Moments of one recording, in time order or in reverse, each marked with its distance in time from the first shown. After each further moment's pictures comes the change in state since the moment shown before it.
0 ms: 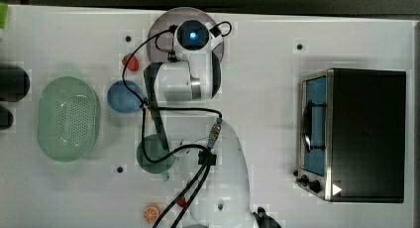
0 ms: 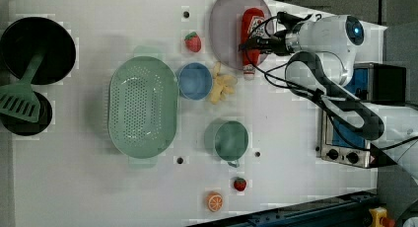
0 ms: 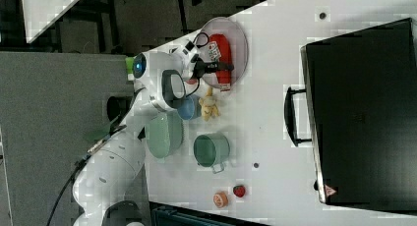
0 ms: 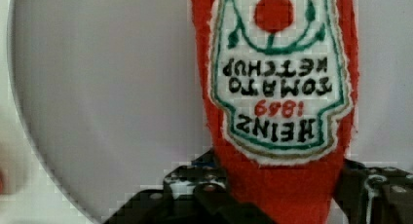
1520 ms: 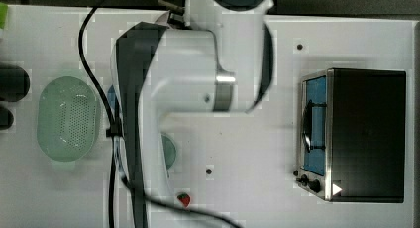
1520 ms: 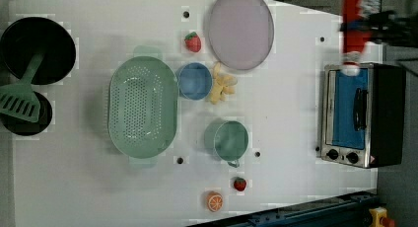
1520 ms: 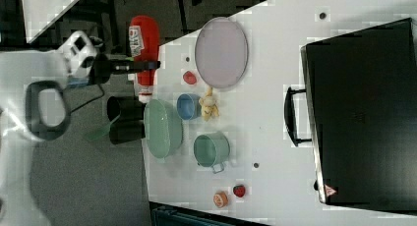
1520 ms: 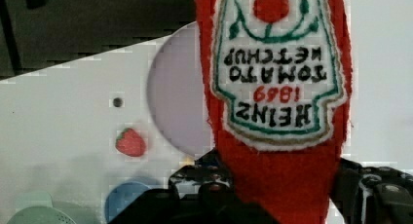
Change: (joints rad) arm -0.070 -0.576 -0.025 0.062 0.178 -0.533 0.036
